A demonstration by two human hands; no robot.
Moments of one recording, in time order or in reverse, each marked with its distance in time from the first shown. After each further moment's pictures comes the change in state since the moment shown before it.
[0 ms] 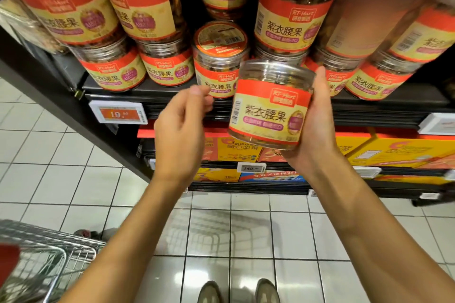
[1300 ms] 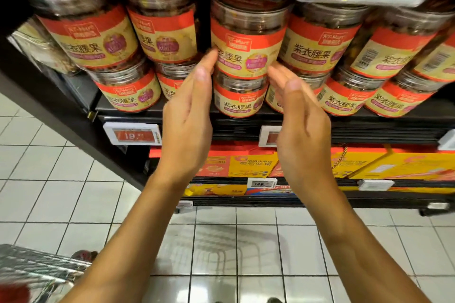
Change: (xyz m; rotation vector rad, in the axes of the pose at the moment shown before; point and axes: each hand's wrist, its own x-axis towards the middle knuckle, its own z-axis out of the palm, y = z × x) left_hand 0.046 0.002 -0.015 -0.163 -0.186 0.108; right_hand 0.006 0.023 0.039 -0.652 0.062 -0.676
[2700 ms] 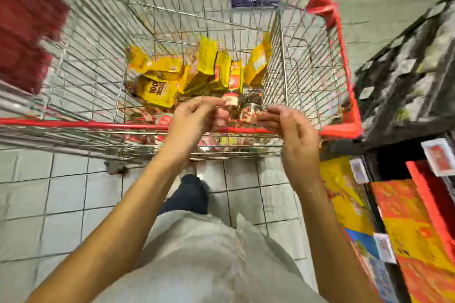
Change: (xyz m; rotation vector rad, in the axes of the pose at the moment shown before) left_hand -0.438 0.233 -0.194 -0.170 1.427 -0.525; right_hand -0.326 -0.201 0.150 0.288 -1.444 0.188
